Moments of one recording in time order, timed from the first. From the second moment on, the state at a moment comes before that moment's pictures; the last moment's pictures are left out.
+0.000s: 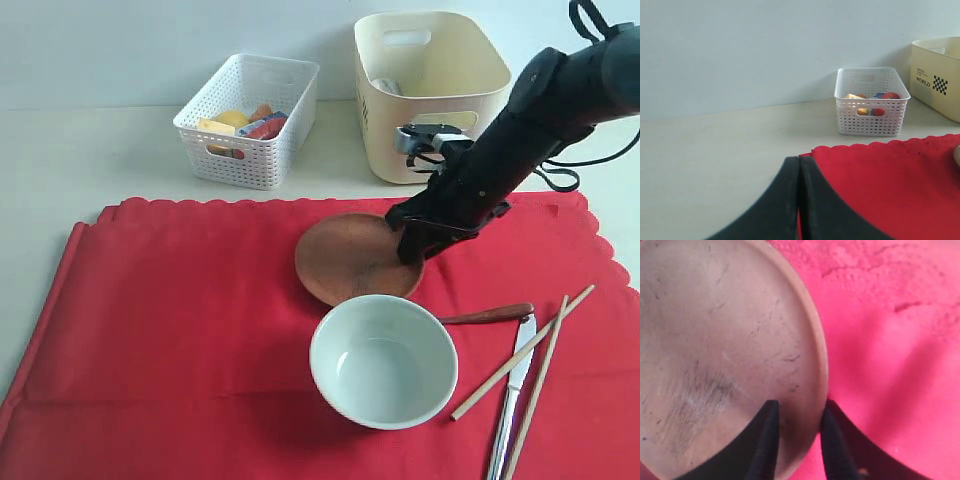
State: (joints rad) left arm -0.13 0.01 0.00 -0.10 0.19 0.18; right arm 0.10 2.11 -1.28 0.60 0.79 -0.64
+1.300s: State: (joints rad) left arm -0.13 0.01 0.00 -0.10 0.19 0.18; right arm 0.10 2.16 -1.29 0.75 0.81 -0.74
